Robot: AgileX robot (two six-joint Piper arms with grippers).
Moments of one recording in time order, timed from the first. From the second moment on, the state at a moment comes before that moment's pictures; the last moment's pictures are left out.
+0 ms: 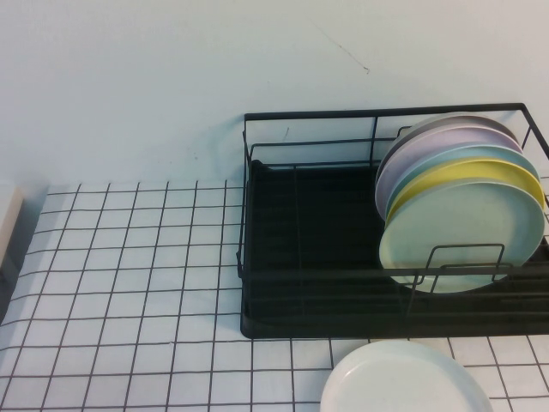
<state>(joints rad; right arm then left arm) 0.02 0.71 -0.84 0.64 0.96 -0.82 0.08 -0.01 0.02 -0.15 0.37 0.01</state>
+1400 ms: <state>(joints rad) -0.06 0.00 0.00 0.31 0.04 -0.51 0.08 -0.01 0.02 -0.15 0.37 0.01</state>
